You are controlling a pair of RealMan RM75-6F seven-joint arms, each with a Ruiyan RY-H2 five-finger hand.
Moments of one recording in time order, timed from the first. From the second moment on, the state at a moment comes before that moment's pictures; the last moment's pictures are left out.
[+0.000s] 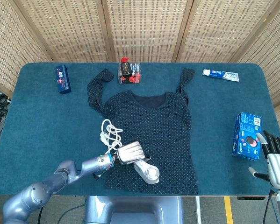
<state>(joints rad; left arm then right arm) -1.02 -2.06 0.18 -0.52 1.87 1.21 -0.44 0.06 -1.04 0.08 -1.69 -1.44 1.46 -0.04</state>
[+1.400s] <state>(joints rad) -1.05 -2.08 0.19 -0.39 1.85 1.22 -0.50 0.06 -1.04 0.08 -1.69 -1.43 1.46 -0.05</state>
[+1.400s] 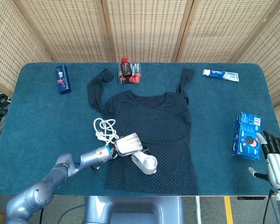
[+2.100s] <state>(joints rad) -1.01 -2.03 0.18 -0.39 1.79 1.14 -0.48 0.06 -1.04 0.08 -1.69 -1.44 1.46 -0.05</state>
